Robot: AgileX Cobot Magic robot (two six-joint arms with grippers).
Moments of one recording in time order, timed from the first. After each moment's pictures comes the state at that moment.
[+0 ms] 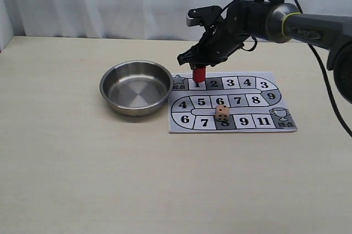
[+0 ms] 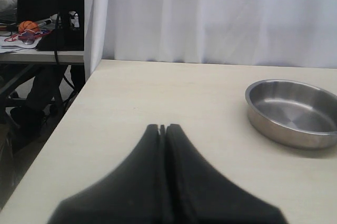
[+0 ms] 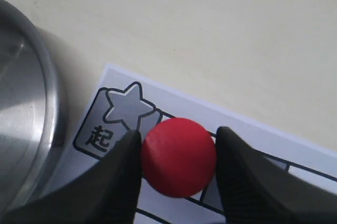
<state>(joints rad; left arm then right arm) -0.03 0.00 0.00 0.18 0.25 -0.18 0.31 2.34 -1.91 0.13 0.63 -0.16</state>
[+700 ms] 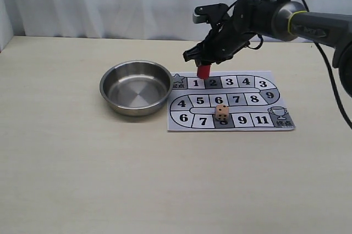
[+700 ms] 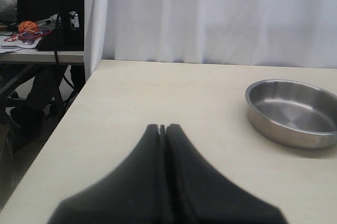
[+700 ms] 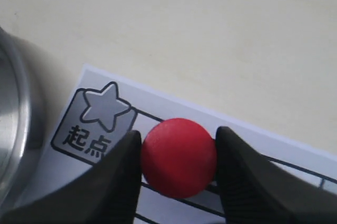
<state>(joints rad) -0.03 0.00 0.00 0.18 0.25 -0.18 0.28 2.34 -1.91 0.14 0.62 -0.16</state>
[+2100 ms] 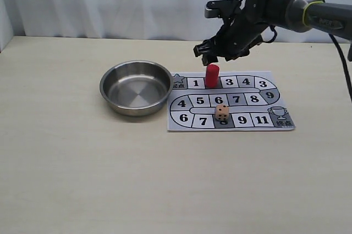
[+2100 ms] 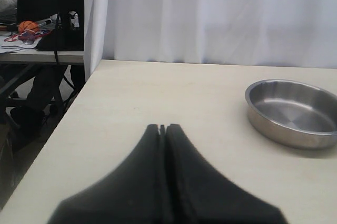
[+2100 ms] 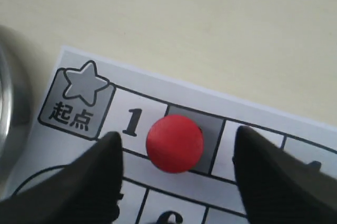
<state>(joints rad) -0.03 0.00 0.00 0.18 0.25 -0.18 0.25 2.29 -1.91 0.11 0.73 -0.12</state>
